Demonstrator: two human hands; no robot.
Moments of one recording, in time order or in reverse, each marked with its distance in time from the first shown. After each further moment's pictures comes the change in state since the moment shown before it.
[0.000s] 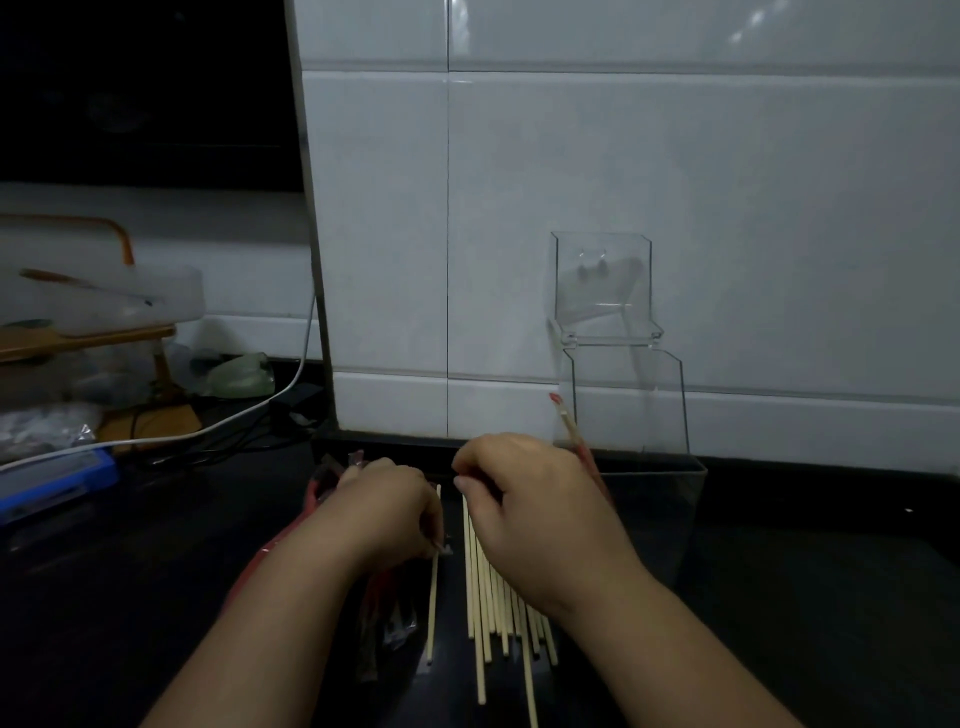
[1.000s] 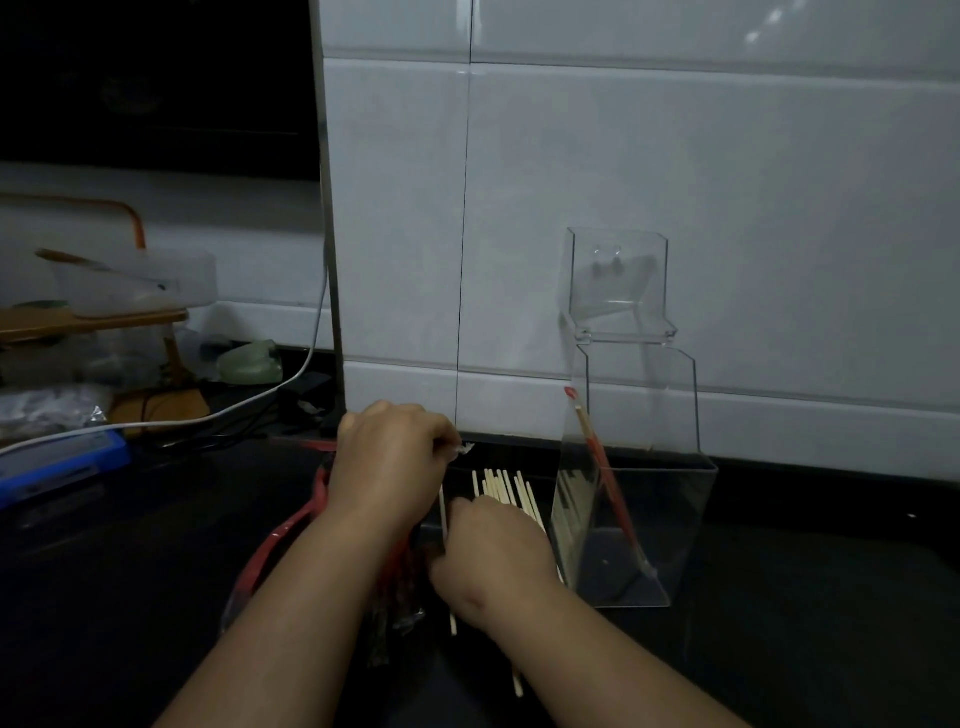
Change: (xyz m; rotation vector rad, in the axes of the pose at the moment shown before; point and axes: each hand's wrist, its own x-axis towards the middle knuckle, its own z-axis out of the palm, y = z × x) left_hand 0.005 0.004 -0.008 -0.190 0.600 -0.118; right_hand -0.002 0.007 0.075 -0.280 -0.453 0.356
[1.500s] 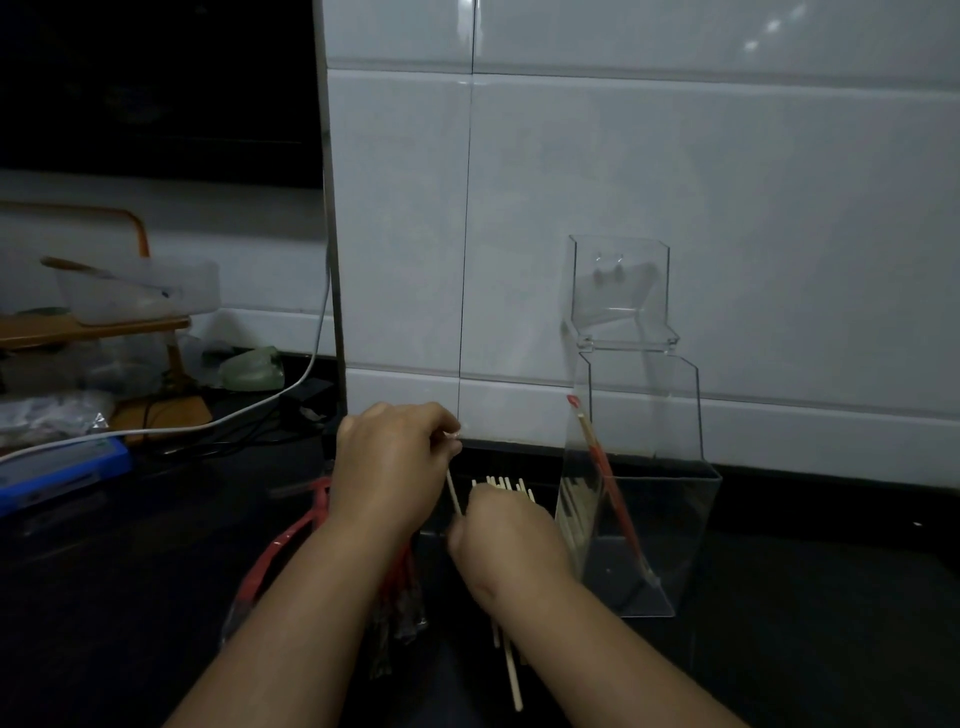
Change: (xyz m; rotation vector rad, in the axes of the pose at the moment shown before) left_hand -0.001 0.002 0.000 -0.183 0.153 -0.040; right_hand 0.003 -0.002 -0.018 0.069 0.053 0.138
